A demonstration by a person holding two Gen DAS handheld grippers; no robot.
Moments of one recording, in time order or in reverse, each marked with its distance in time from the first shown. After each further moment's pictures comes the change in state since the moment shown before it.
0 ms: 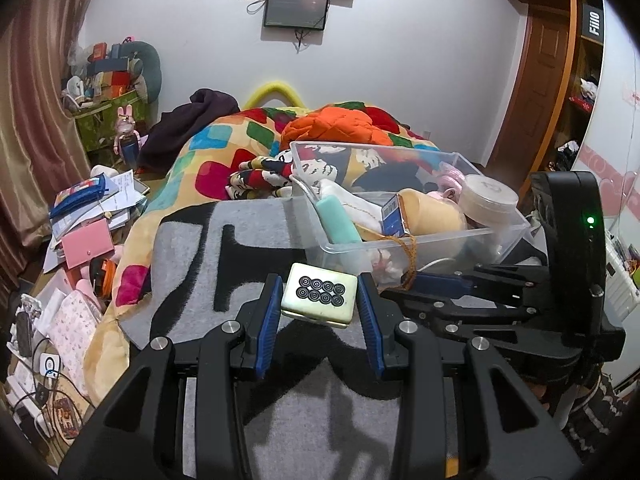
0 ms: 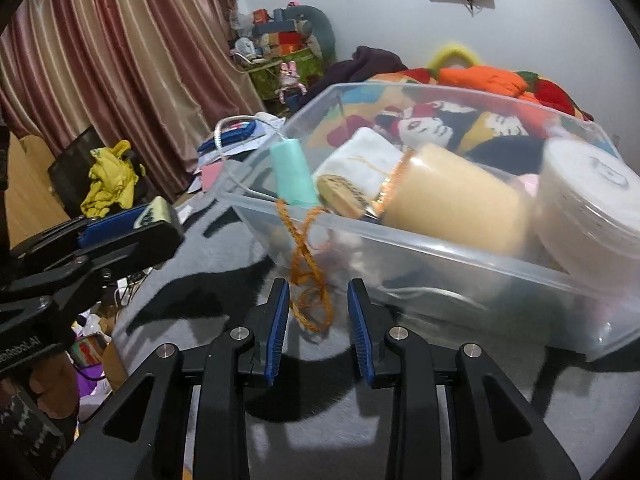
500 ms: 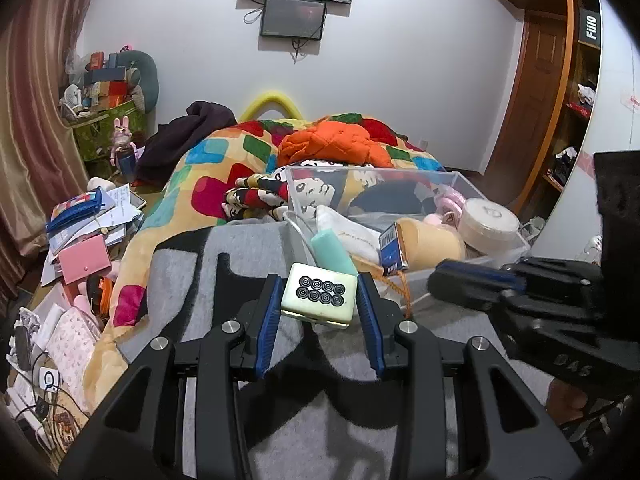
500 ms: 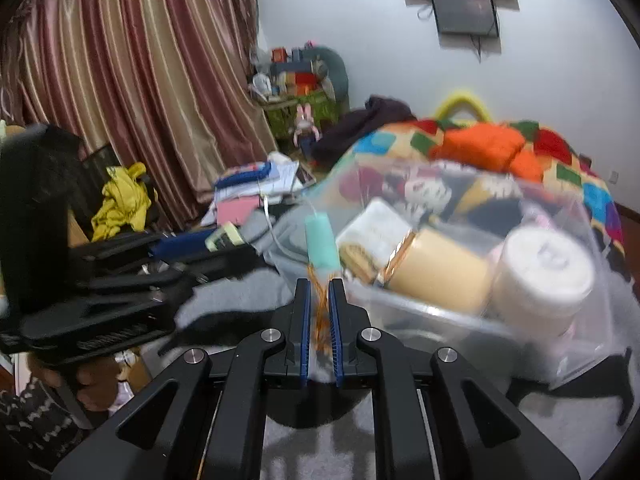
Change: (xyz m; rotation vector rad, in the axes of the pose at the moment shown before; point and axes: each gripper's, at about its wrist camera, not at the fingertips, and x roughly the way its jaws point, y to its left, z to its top) left arm 0.005 -0.002 0.022 0.006 -0.035 -0.009; right arm -0.054 0.020 0.016 -0.062 -0.164 0.006
